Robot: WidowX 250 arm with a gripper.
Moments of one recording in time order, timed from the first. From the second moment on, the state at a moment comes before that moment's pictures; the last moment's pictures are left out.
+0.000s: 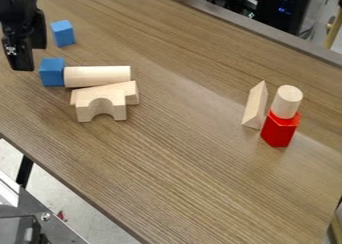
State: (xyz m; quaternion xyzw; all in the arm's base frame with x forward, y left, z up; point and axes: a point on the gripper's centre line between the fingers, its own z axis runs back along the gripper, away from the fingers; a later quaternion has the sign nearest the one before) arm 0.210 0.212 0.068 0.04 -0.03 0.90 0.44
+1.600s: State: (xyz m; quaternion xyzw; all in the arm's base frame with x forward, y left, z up) arm 0.231 0.207 0.049 0.00 -0.03 0.91 0.42
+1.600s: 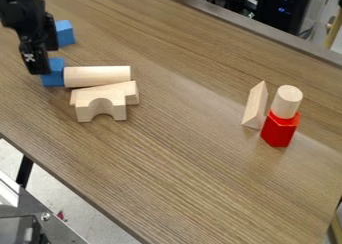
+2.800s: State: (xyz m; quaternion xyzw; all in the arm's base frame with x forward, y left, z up) arm 0.237 0.186 0.088 -0.03 0.00 0.92 0.39
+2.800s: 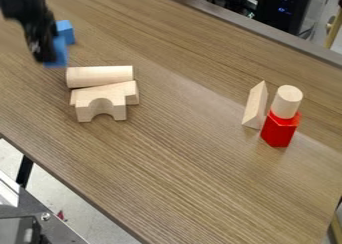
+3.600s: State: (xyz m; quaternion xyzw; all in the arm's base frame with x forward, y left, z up) arm 0.288 0.070 0.164 0.01 0.00 0.80 0.60
